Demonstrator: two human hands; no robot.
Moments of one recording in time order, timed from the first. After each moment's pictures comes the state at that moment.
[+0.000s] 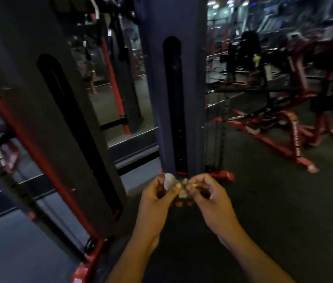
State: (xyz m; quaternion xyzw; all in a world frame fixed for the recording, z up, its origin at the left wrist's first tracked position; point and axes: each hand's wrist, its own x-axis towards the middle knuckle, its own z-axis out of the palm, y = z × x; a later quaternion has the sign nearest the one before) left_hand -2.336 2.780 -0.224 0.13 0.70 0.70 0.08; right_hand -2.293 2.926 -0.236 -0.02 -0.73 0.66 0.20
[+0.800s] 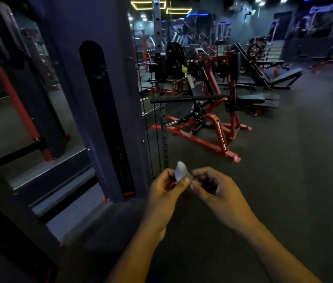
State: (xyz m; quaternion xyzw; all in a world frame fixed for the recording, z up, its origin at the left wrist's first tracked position) left_hand -2.481 2.930 -0.225 0.30 0.61 0.68 0.25; right_hand -2.366 3.049 -0.210 -0.11 -0.81 0.50 0.28
